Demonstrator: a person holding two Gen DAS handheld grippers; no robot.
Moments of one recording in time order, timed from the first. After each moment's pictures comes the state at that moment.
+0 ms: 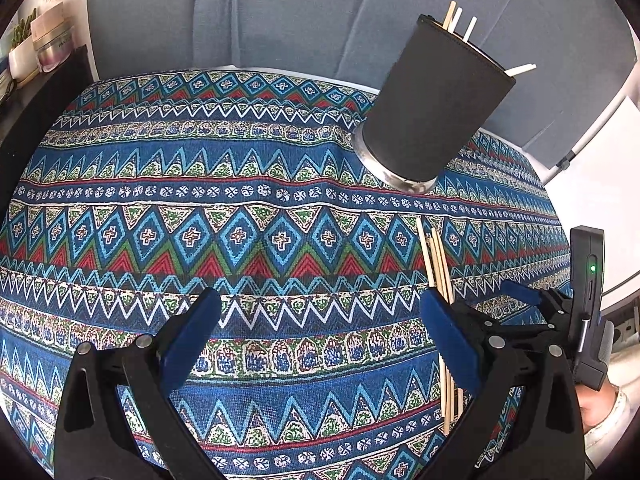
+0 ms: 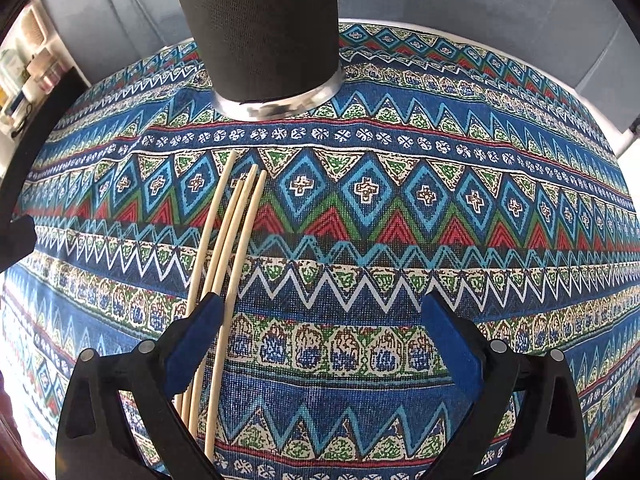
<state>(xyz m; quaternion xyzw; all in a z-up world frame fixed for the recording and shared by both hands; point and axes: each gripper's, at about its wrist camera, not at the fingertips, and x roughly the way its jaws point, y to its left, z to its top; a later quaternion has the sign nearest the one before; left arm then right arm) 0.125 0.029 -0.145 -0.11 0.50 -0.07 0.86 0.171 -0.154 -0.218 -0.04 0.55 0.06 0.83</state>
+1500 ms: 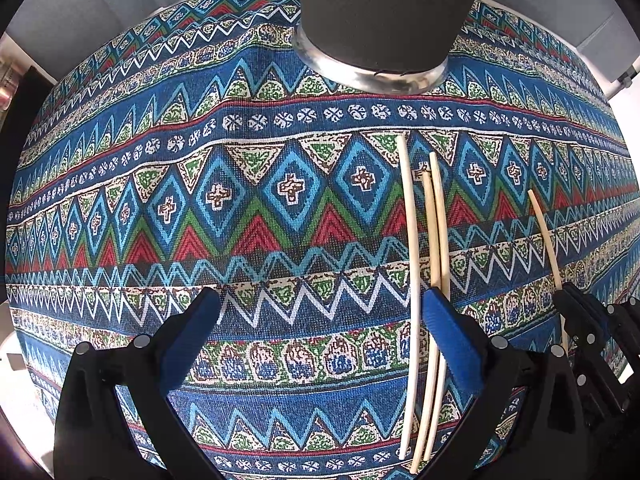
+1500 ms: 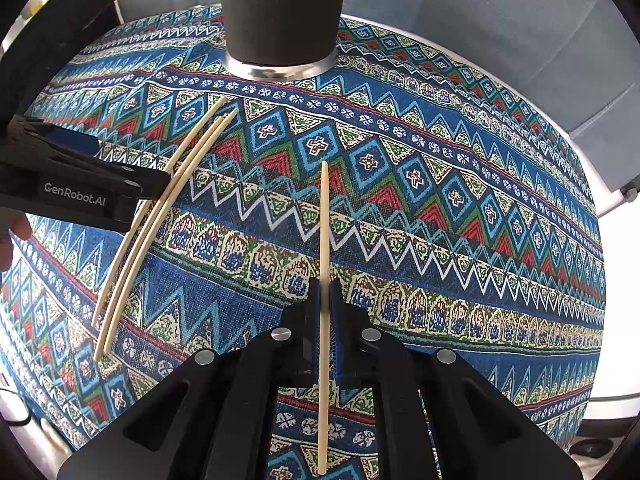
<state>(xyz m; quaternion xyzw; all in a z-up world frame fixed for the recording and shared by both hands) 0.183 -0.096 -0.202 0.01 0.64 0.00 0.77 0.126 -0.191 -0.203 -0.16 0.54 0.10 0.82</state>
